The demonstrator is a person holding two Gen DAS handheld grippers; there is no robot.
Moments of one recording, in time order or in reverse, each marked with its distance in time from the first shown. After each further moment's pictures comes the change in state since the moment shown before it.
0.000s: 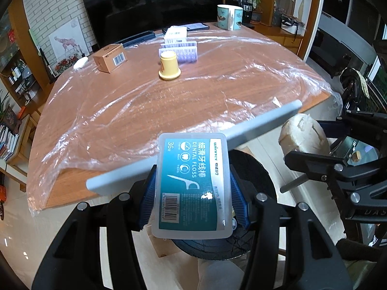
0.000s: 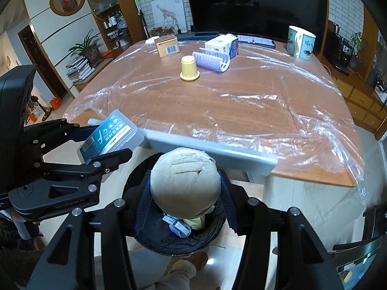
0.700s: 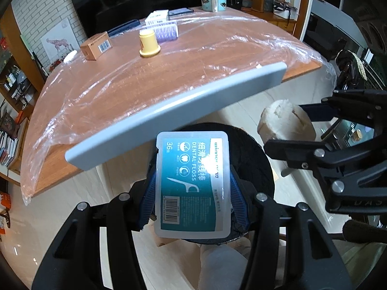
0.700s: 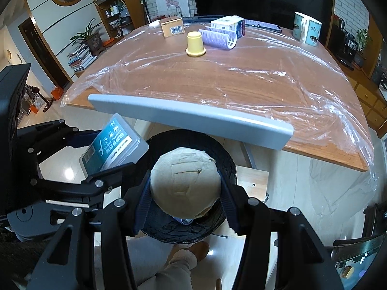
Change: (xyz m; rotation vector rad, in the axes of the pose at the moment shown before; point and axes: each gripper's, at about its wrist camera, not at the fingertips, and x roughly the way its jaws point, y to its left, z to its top) left arm 0.009 -0.024 -0.032 0.058 0.059 -0.001; right arm 0.019 0.002 -0.021 -0.012 0.067 0.009
